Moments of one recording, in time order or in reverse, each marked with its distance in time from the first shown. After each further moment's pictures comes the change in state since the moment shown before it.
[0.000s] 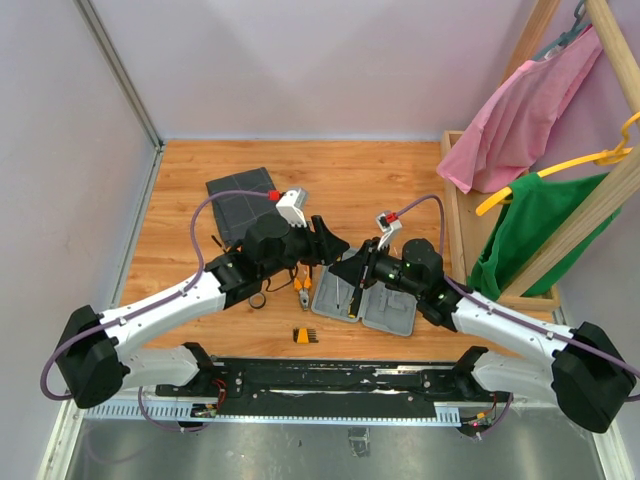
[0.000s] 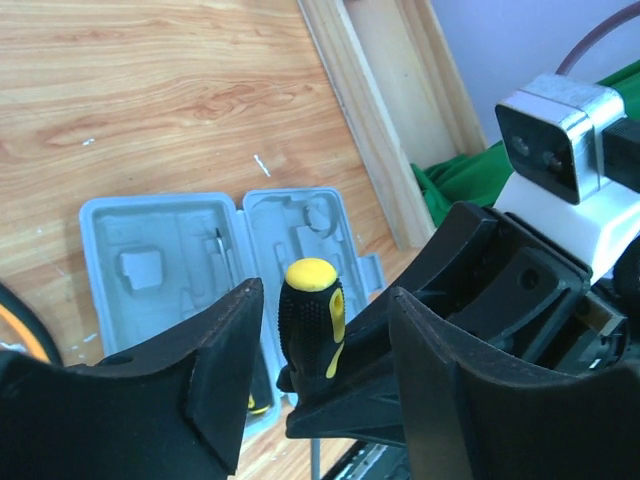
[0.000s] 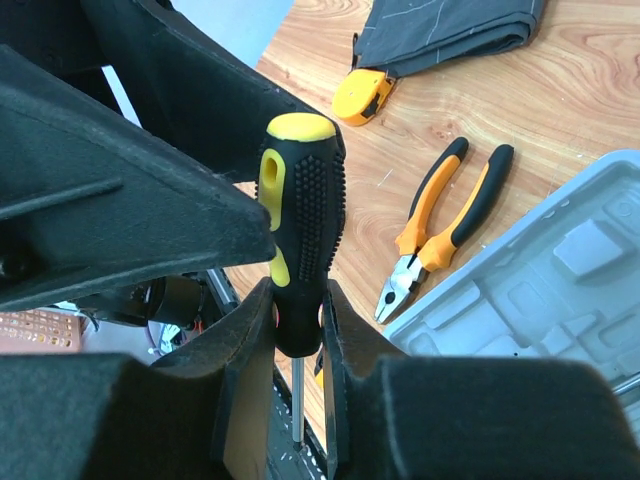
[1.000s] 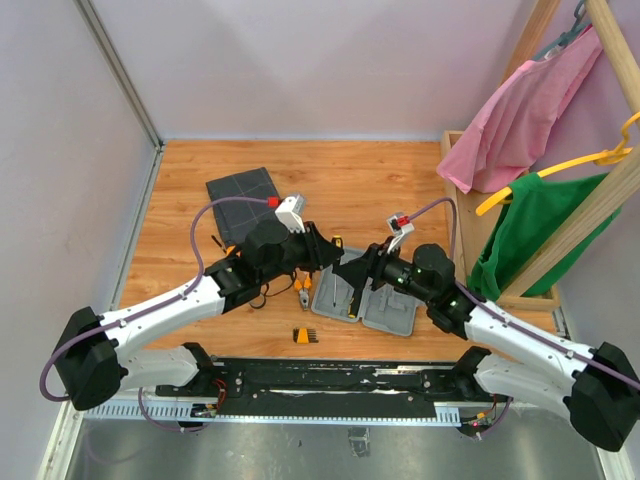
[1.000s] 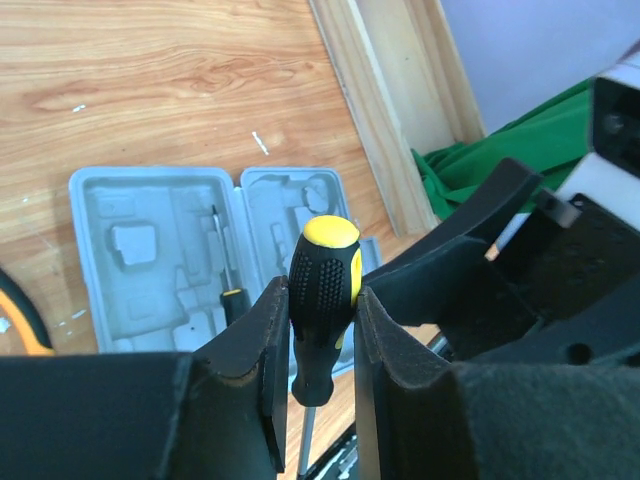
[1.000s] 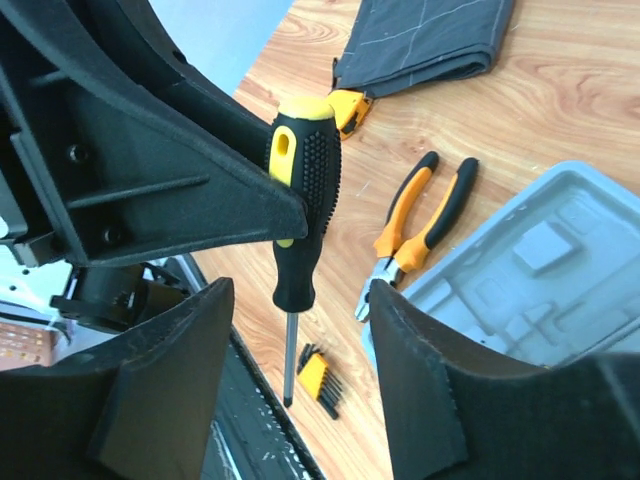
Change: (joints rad) left arm -0.006 -0.021 -0.052 0.031 0.019 -0.062; right arm 0.000 -0.109 -0.024 -0.052 0.067 -0.035
